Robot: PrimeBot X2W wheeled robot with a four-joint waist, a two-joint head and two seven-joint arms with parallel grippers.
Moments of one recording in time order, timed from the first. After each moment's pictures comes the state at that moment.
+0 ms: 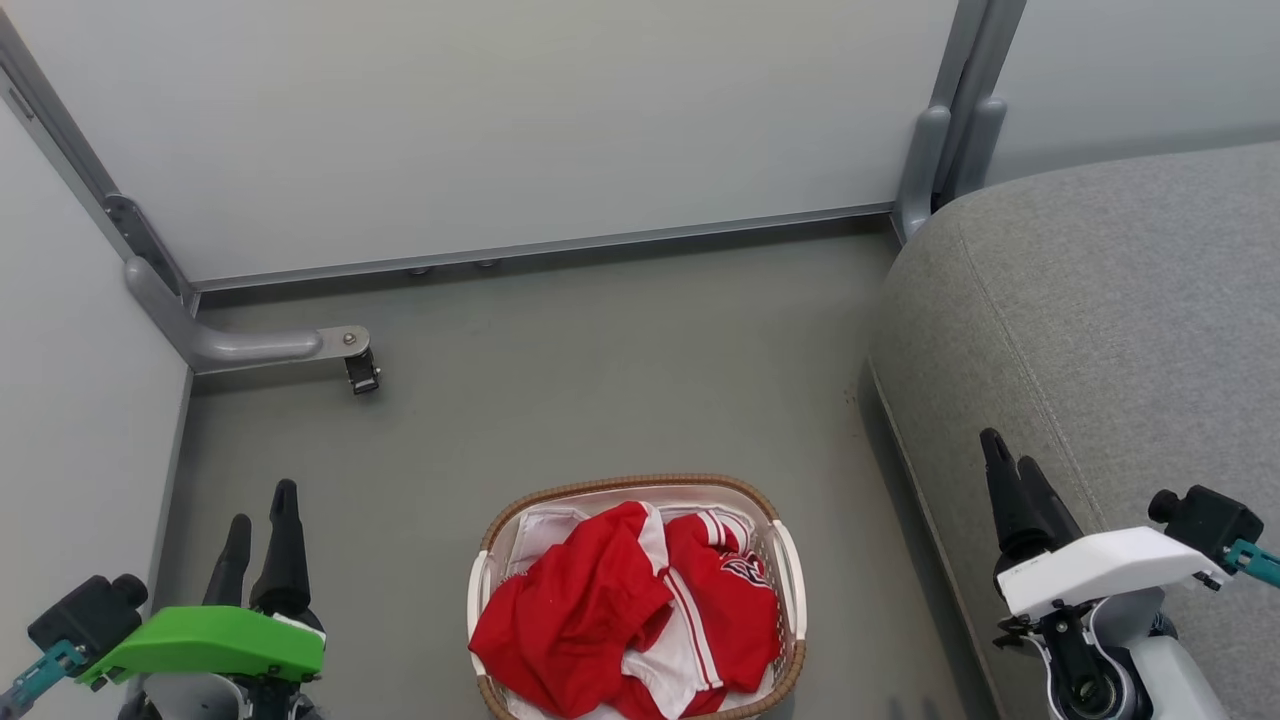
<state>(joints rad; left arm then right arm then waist) -0.07 0.13 0.01 0.29 -0.90 -0.13 -0.06 -0.13 -0.07 0.02 0.26 0.92 0.13 -0.06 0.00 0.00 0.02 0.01</state>
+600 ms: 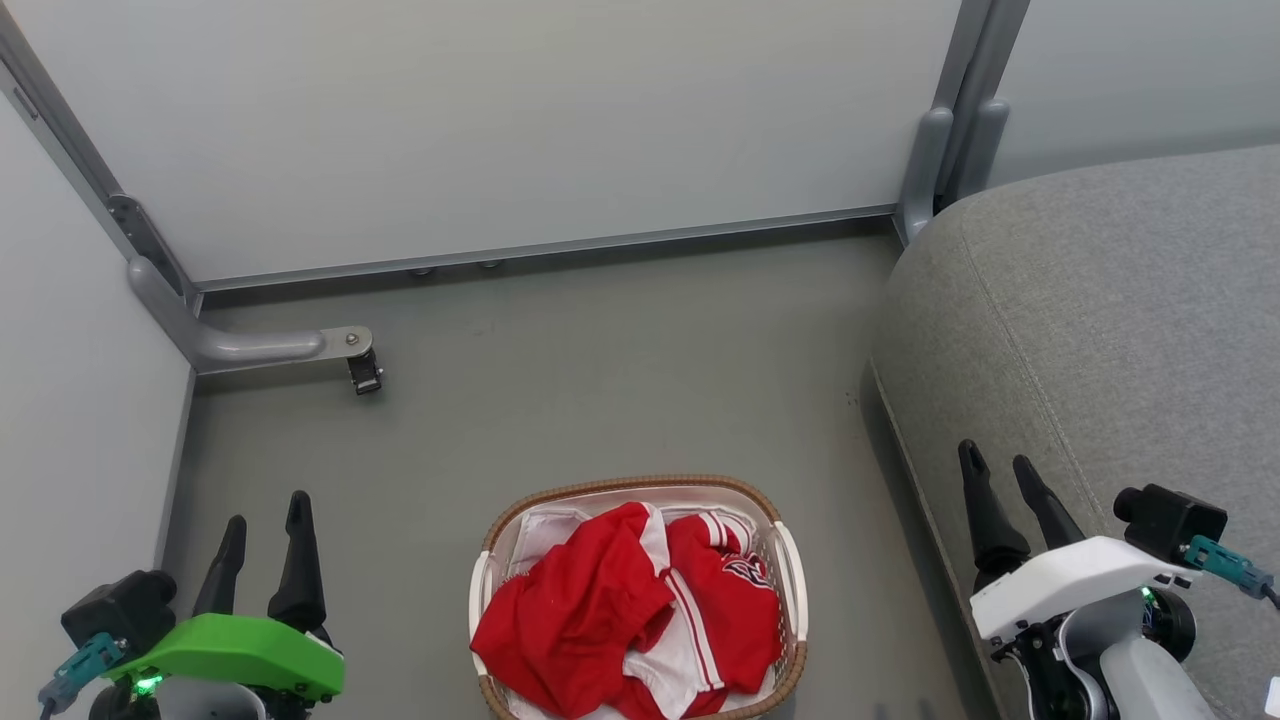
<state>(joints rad) -0.06 0.15 -0.02 0.30 -0.64 -0.11 -0.11 -0.13 -0.07 0.04 0.29 0.64 0.13 -0.11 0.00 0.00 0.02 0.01</state>
